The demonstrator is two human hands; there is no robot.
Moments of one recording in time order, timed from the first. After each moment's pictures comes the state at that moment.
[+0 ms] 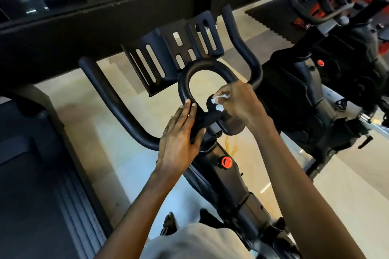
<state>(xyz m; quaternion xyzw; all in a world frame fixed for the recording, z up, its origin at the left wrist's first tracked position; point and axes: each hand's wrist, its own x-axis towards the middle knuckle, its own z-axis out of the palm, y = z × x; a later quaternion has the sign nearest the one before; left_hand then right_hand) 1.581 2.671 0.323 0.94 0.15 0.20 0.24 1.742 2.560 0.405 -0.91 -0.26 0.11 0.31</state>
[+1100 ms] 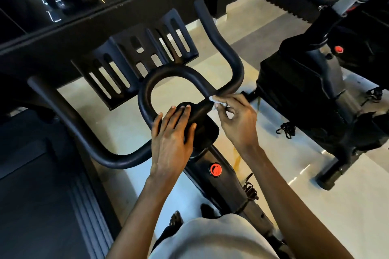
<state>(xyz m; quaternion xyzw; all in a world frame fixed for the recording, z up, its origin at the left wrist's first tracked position) 1.655 2.611 0.329 0.95 0.19 0.24 0.10 1.784 2.484 0.329 -0.79 -0.30 -0.09 0.52</state>
